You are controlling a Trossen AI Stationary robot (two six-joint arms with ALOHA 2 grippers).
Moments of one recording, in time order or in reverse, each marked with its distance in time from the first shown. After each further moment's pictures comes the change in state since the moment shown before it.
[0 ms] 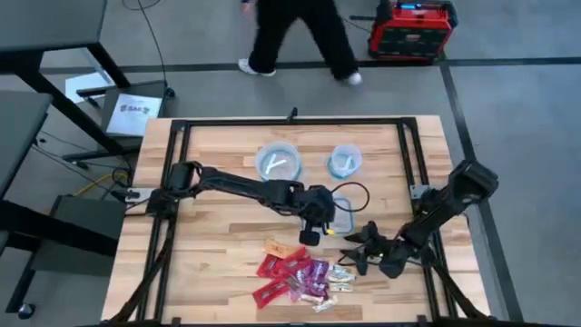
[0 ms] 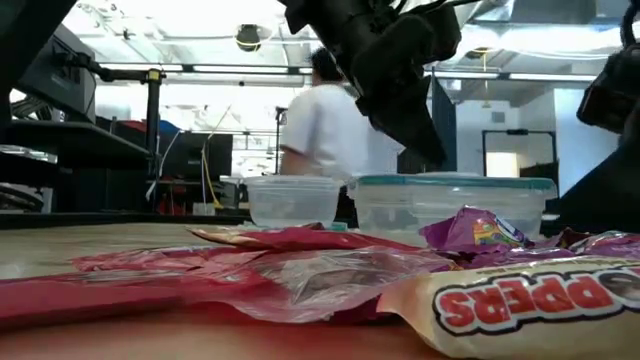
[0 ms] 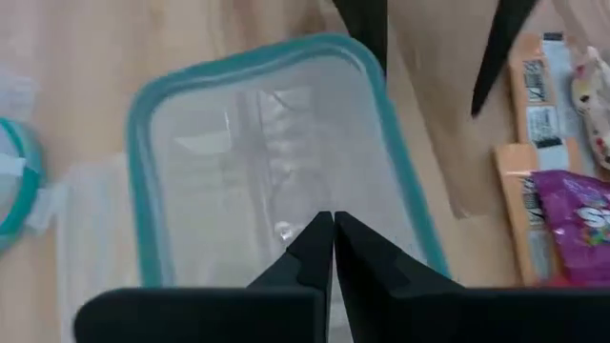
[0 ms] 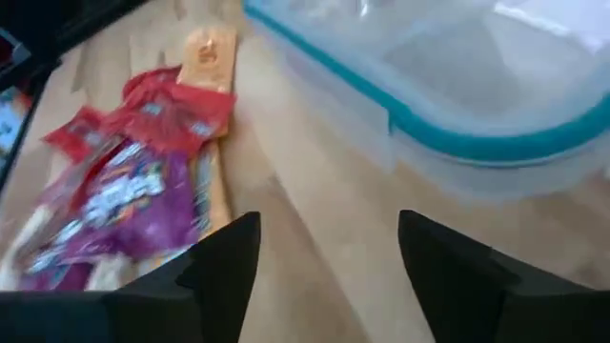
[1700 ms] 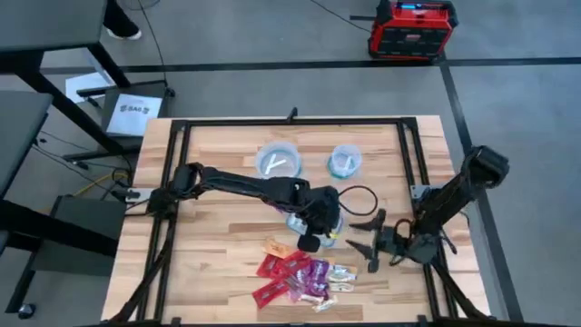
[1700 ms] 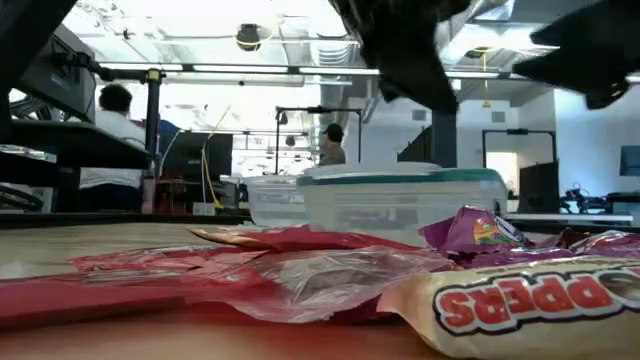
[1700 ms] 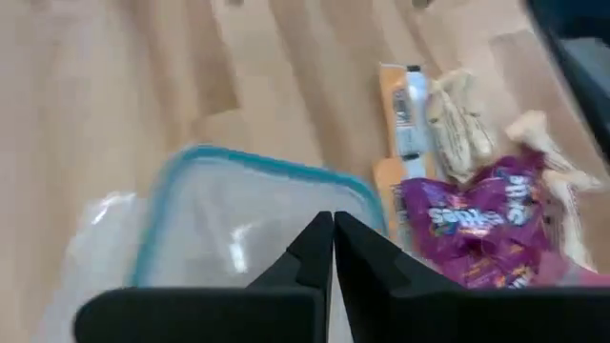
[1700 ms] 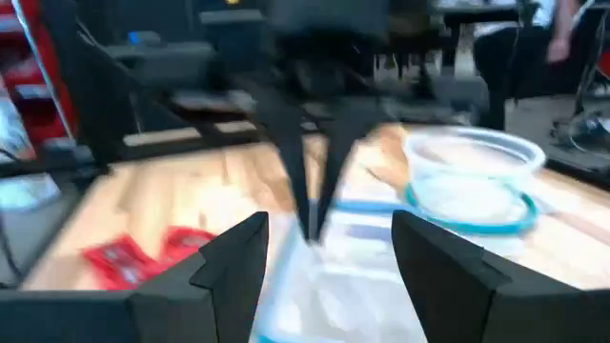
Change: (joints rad) left arm -0.051 0.013 0.196 -0.279 0.074 -0.052; right arm 0.006 -0.345 -0.066 0.285 0.211 -0.818
